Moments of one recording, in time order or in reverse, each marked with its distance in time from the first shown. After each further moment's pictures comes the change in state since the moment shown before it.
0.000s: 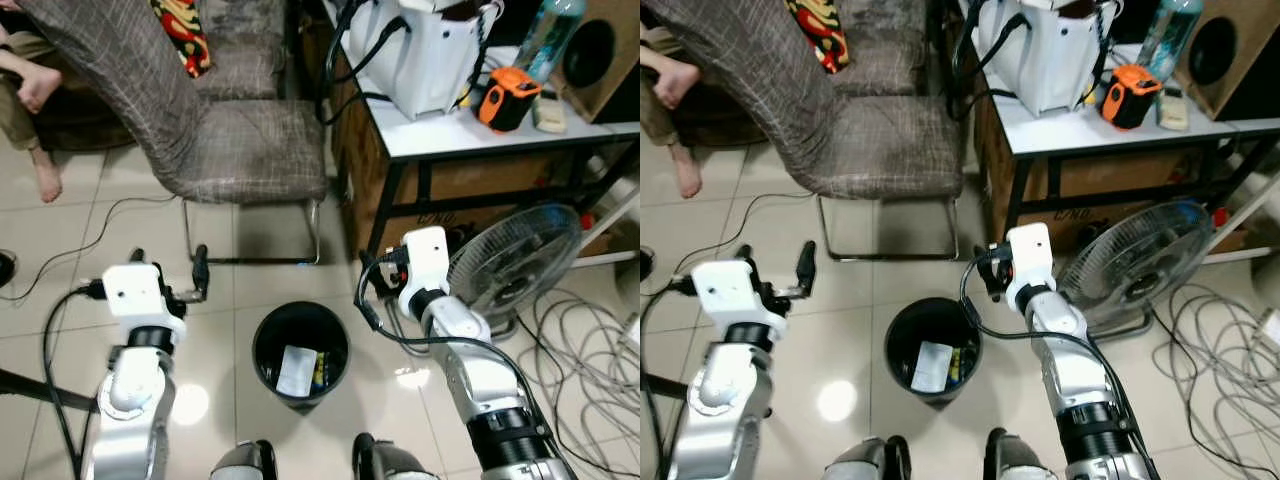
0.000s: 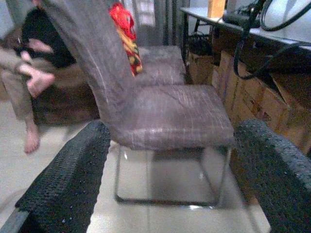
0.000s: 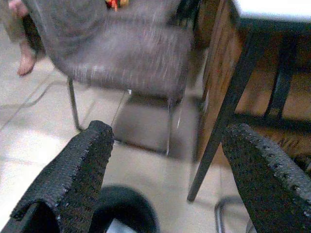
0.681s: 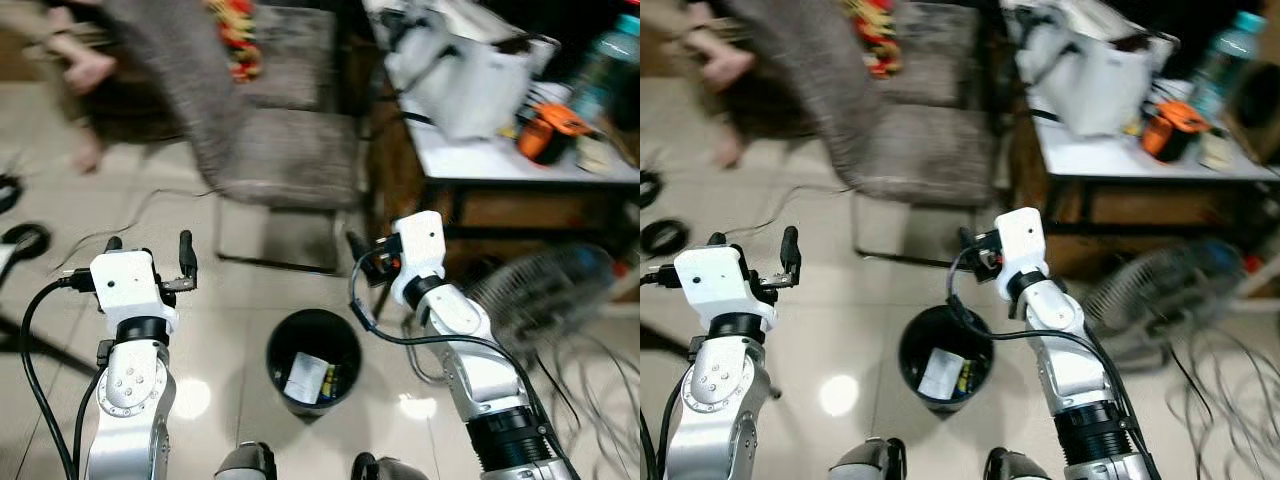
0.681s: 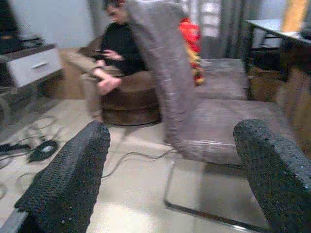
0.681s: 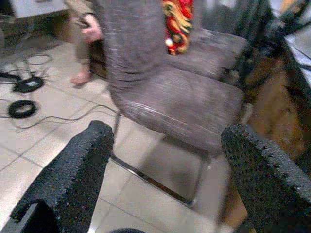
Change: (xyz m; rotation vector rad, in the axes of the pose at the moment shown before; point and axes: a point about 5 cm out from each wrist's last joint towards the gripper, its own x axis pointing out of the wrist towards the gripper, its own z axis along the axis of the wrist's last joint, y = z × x) left arm -0.003 -0.005 0.019 0.040 -0.011 0.102; right arm -0.001 0.015 0.022 -0.055 -0.108 0.086
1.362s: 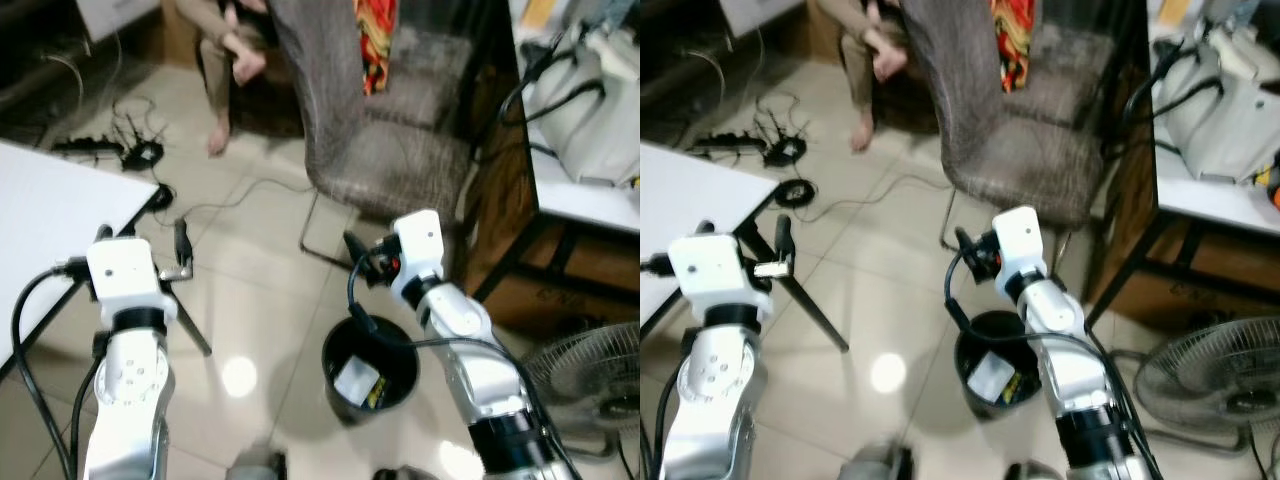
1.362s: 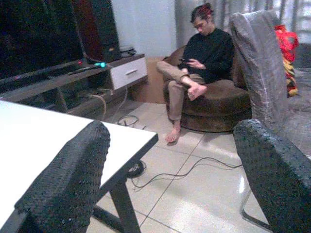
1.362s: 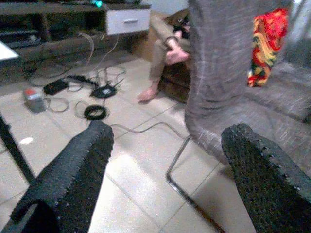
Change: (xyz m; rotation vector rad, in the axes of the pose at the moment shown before) left arm 0.007 -0.002 0.018 0.044 -0.047 0.022; right arm -0.003 0.001 0.006 -0.023 -0.033 0.008
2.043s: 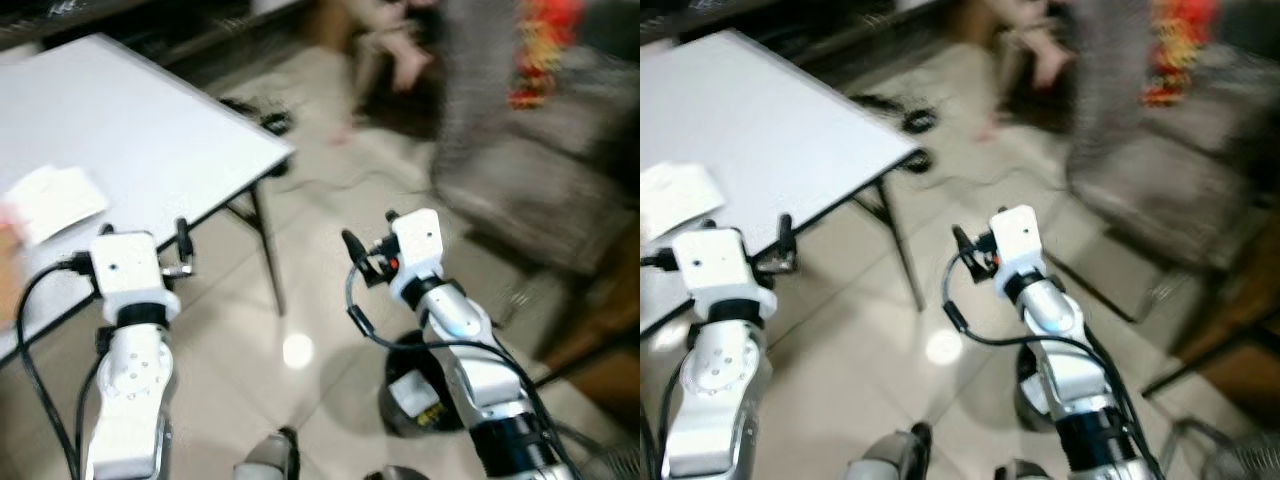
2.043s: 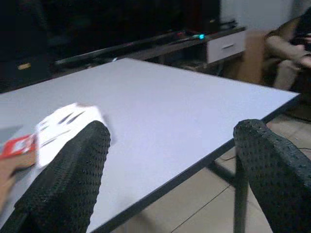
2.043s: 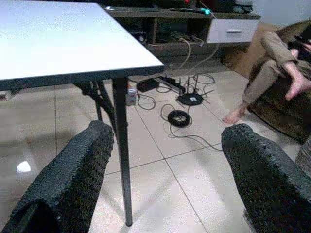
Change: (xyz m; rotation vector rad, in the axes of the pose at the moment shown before) left arm -0.001 -0.002 -0.004 0.006 0.048 0.015; right arm -0.002 0.002 -0.002 -0.009 0.008 0.005
